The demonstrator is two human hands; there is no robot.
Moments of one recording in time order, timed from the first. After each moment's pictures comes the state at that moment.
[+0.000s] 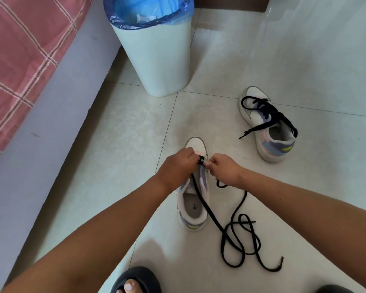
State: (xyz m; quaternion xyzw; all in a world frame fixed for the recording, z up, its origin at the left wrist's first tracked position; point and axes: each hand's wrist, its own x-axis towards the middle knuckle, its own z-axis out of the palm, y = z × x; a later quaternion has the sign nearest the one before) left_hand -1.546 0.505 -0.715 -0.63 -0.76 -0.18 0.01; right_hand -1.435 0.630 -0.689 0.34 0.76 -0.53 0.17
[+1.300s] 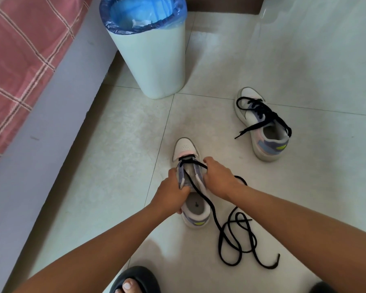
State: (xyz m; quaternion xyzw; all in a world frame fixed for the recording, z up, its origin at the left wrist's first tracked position) left_hand -1.494 0.474 -0.668 -0.16 -0.84 -0.26 -0.44; right_hand -1.423 0.609 -0.708 0.29 0.89 -0.30 0.18
